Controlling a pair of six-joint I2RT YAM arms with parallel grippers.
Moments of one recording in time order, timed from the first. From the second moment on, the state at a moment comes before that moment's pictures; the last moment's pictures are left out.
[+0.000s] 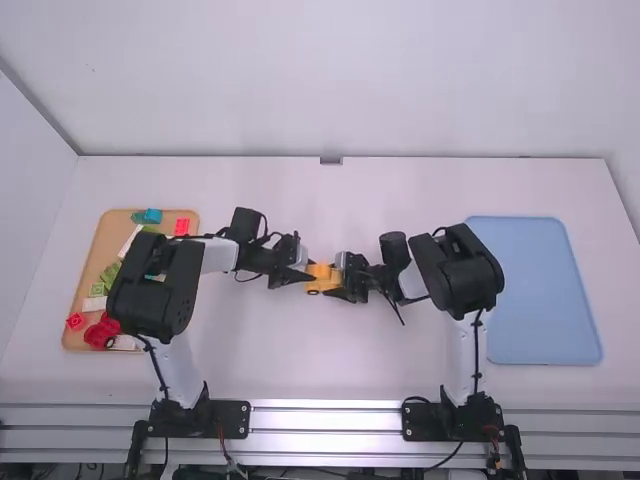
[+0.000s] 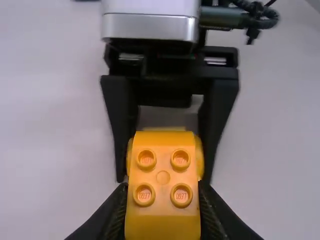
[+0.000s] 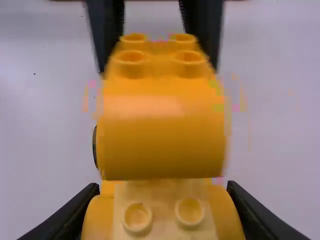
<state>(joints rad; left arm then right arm) -0.15 1.93 0.90 -0.12 1.05 1.16 0.32 2.21 0.74 0.68 -1.04 -0.77</state>
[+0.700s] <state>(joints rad) -0.16 1.93 0.82 0.10 1.01 0.96 0.32 2.21 0.74 0.67 -1.05 -0.77</state>
